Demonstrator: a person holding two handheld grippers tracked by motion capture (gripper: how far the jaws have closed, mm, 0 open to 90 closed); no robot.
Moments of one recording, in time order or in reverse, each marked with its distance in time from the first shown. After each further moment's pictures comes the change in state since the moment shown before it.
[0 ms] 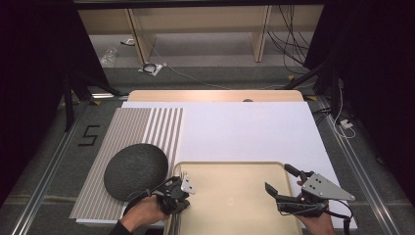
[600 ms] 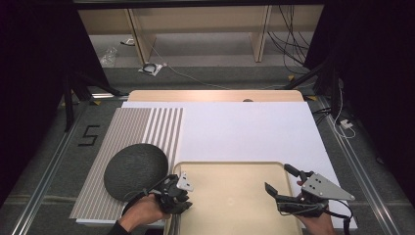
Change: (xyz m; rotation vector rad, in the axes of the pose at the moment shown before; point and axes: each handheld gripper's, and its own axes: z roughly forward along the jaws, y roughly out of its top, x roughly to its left) left arm 0.004 -0.001 -0.008 -0.088 -0.021 -0.045; right arm 0.000 0.000 0.000 -0.001 0.001 -0.001
